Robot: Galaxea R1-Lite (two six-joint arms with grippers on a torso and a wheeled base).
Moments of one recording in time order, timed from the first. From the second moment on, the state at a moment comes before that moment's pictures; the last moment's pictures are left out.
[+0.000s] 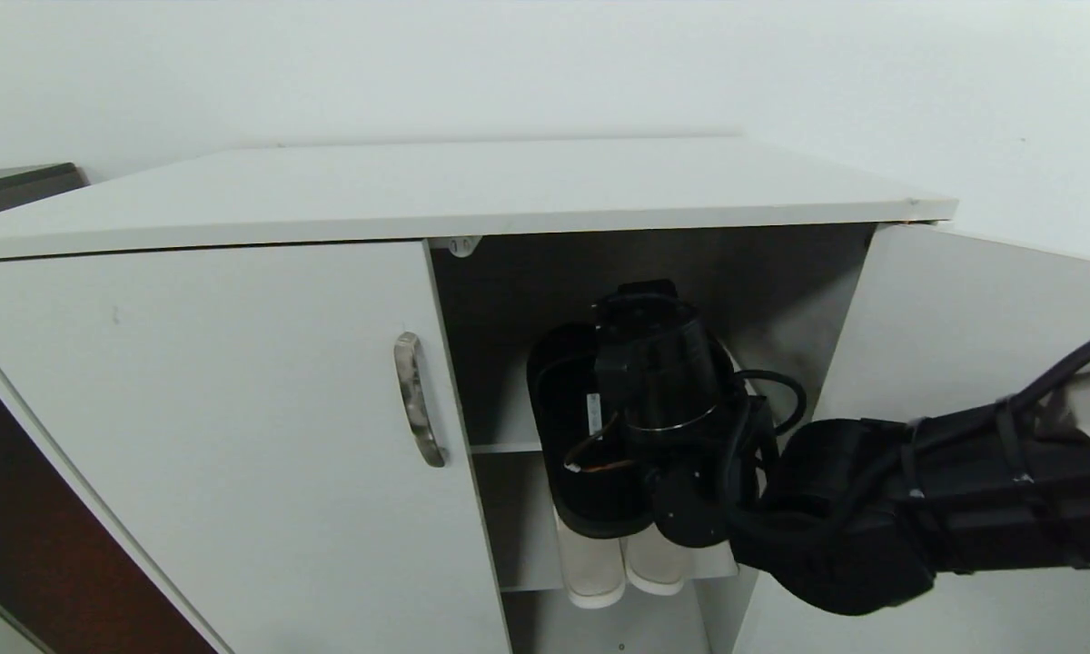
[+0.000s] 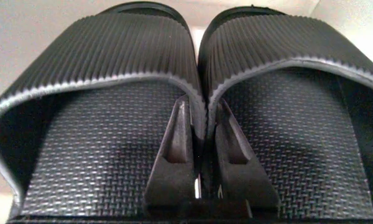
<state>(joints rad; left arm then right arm) 0.00 0.00 0.00 0.00 -0.03 0.02 0.93 2.00 -1.28 -0.43 -0.80 0.20</state>
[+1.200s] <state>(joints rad) 0.00 0.00 0.00 0.00 -0.03 0.02 0.83 2.17 -1.59 -0.27 -0.78 0.23</state>
